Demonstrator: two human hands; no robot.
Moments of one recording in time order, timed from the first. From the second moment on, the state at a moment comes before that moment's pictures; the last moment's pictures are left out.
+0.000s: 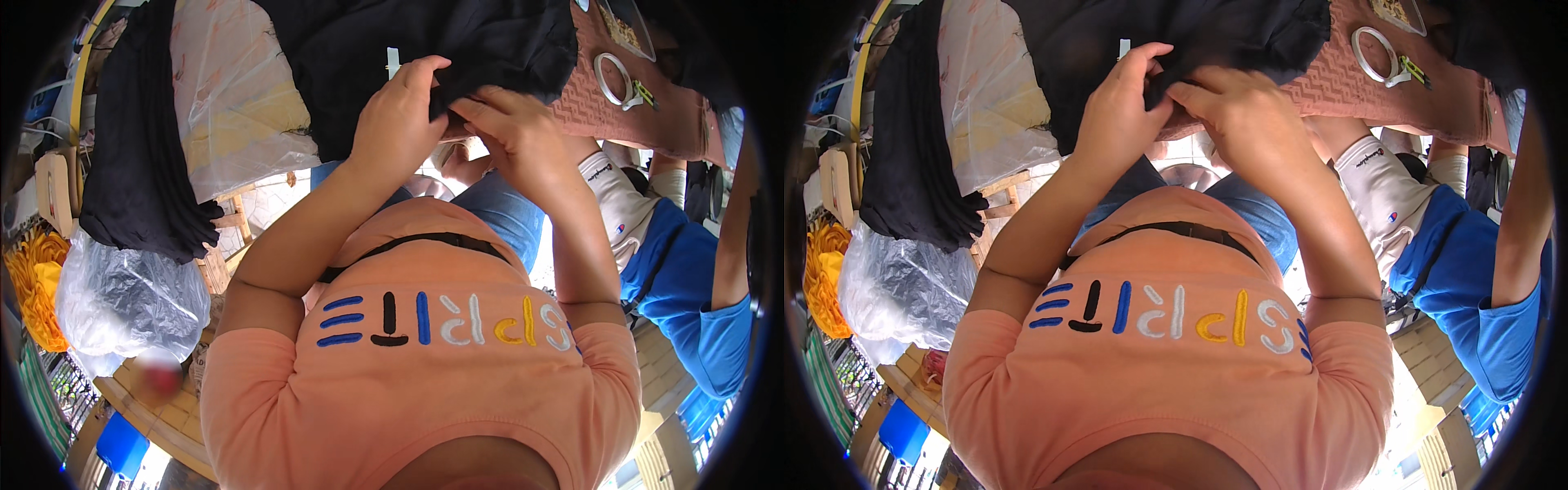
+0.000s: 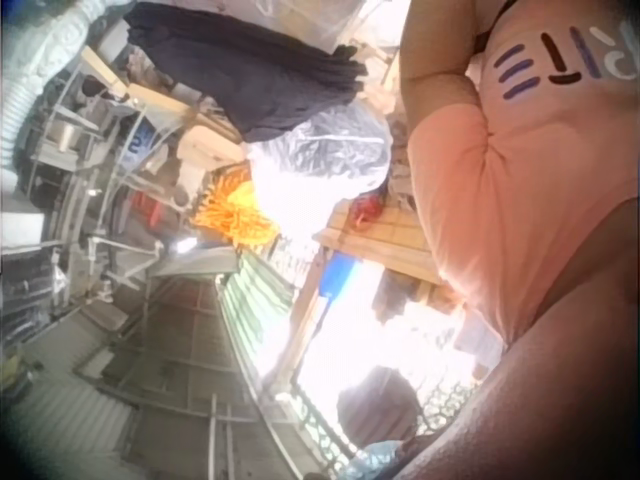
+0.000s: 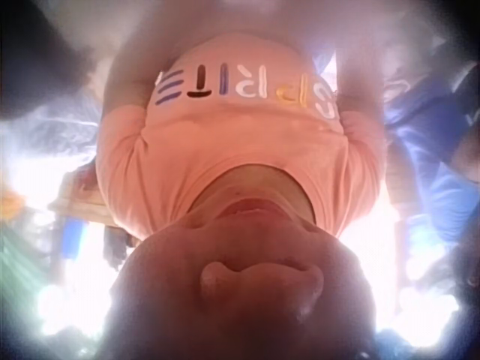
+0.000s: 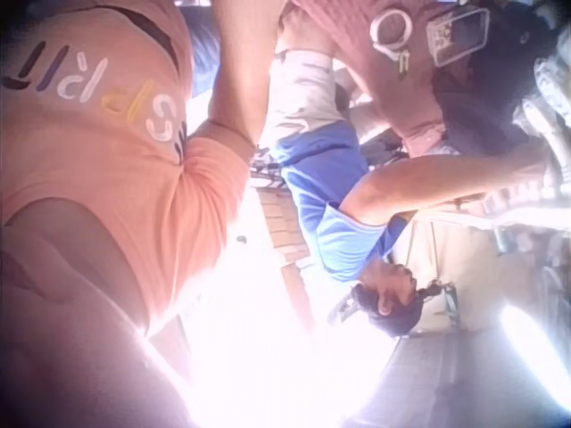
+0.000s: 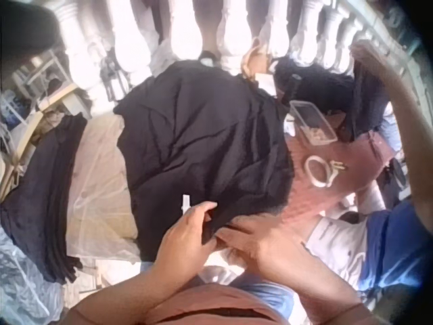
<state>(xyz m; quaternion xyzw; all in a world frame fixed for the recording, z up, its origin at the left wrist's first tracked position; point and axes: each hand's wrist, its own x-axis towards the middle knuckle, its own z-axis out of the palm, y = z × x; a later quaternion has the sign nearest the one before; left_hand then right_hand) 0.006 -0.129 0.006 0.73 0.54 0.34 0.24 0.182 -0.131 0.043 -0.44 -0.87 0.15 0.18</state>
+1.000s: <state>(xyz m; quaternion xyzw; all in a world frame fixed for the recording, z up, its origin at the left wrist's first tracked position) -0.081 -0.114 0.010 0.61 0.67 0.34 0.24 0.139 -0.104 0.005 -0.35 -0.87 0.20 0.29</state>
